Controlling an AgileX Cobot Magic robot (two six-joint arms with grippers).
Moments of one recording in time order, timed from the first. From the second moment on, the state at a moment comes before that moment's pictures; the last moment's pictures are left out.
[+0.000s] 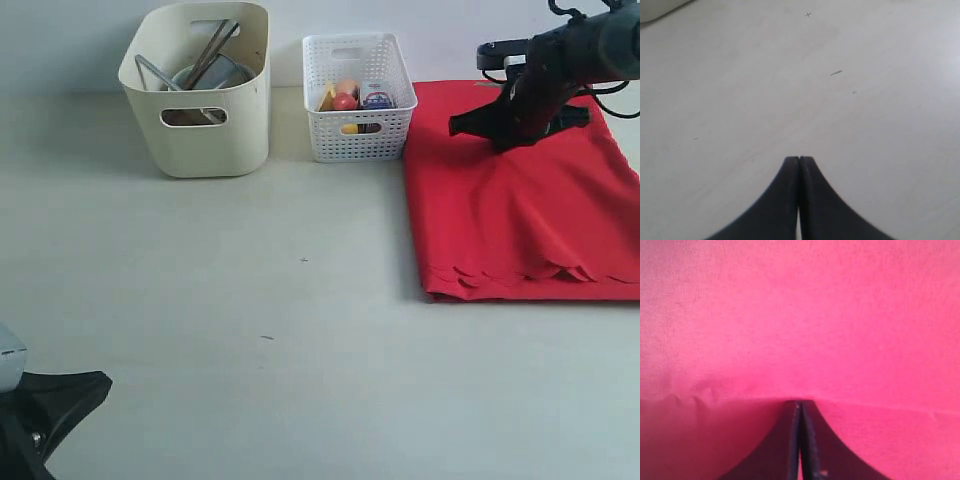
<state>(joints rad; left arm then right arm) -1.38 0.95 -0.10 1.45 0.59 -1.84 0.25 2.33 -1.64 -0.28 0.47 0.35</state>
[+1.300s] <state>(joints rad) -1.38 0.95 -0.10 1.46 0.59 -1.84 0.25 2.23 -1.61 -0.09 0.67 0.10</state>
